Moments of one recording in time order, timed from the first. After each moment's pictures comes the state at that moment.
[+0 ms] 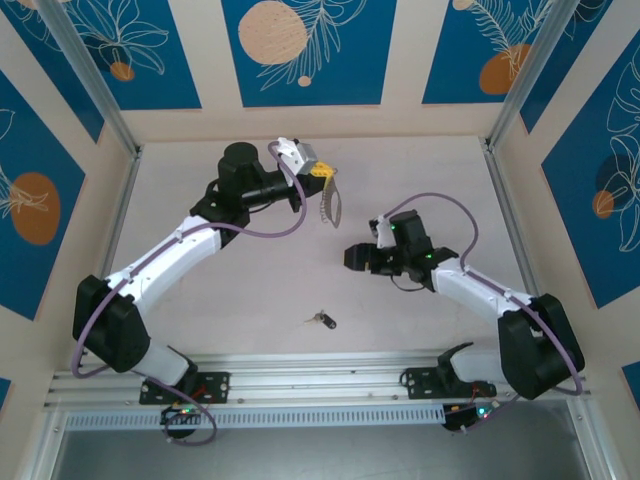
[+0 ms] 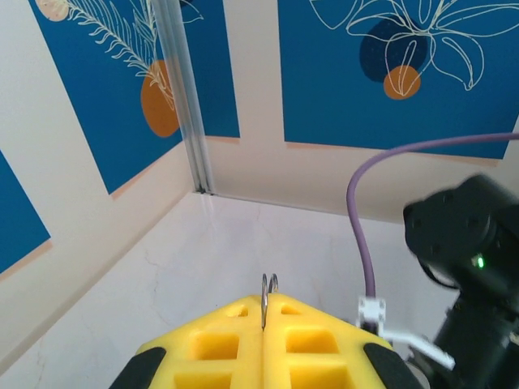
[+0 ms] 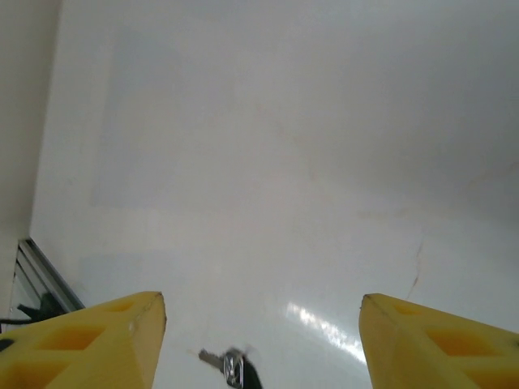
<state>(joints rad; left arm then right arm) -0.57 1.49 1.27 0.12 0.61 0.16 0.46 1.29 0.66 -0.21 -0.48 0.55</state>
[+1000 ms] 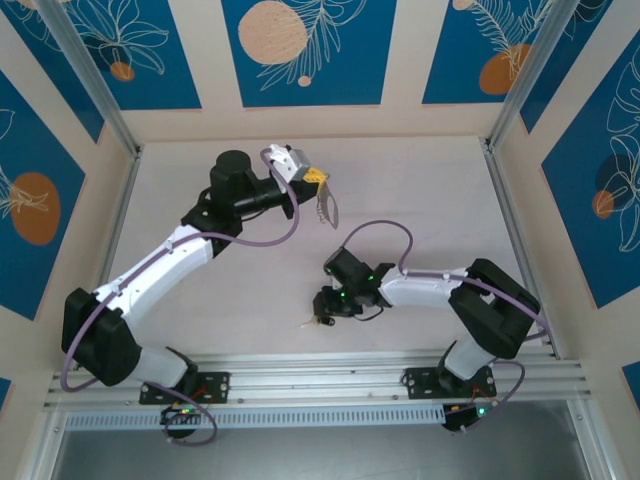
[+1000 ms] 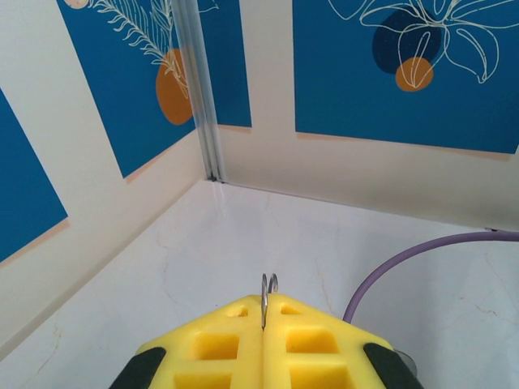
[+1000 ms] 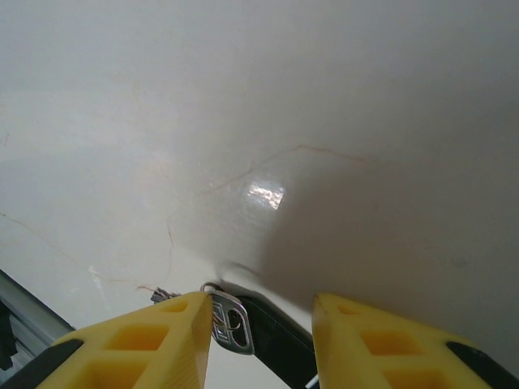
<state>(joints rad) -0.57 1.40 1.20 0.09 0.55 0.16 0.88 1.57 0.74 -0.28 -0.28 0.81</state>
